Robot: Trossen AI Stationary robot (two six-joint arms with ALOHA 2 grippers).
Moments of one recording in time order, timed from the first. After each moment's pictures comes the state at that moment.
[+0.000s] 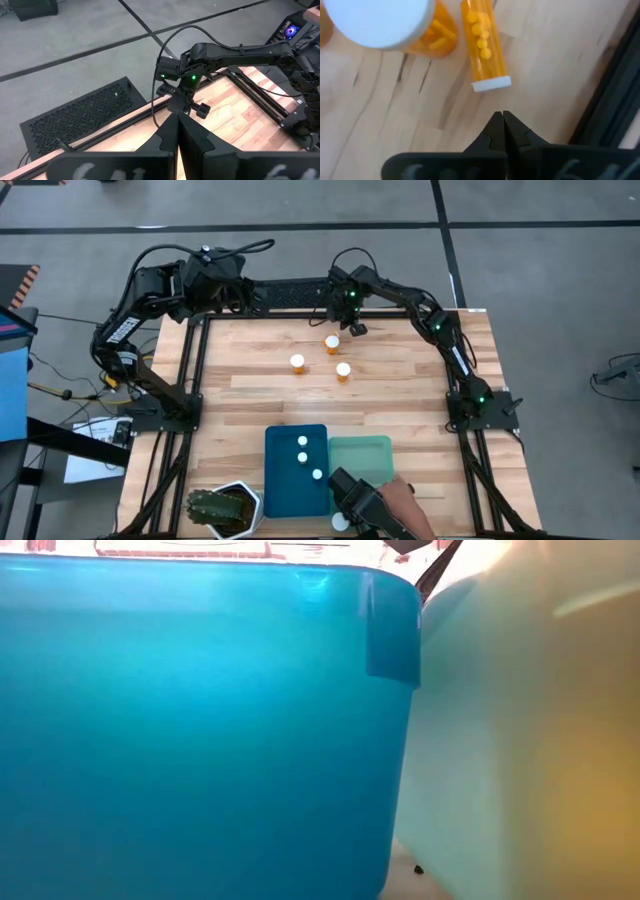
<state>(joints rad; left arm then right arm) 0.25 1.53 2.23 -1.35 -0.51 -0.55 -0.74 2.46 2.17 -1.18 -0.29 -1.13</state>
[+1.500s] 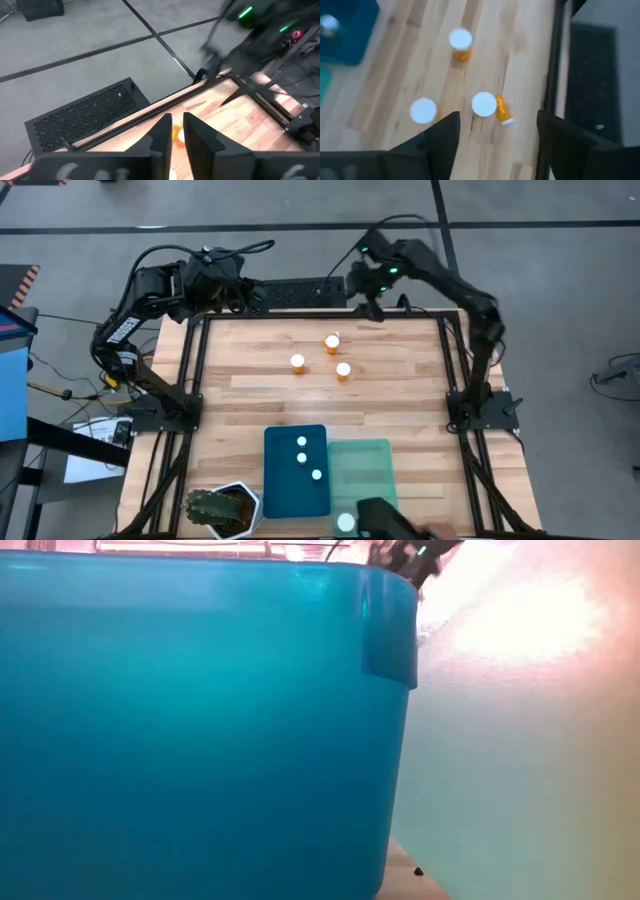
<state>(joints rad) 0.25 1.53 2.23 -1.36 -0.53 -0.57 -0.69 1.95 2.08 -1.23 -0.44 -0.81</state>
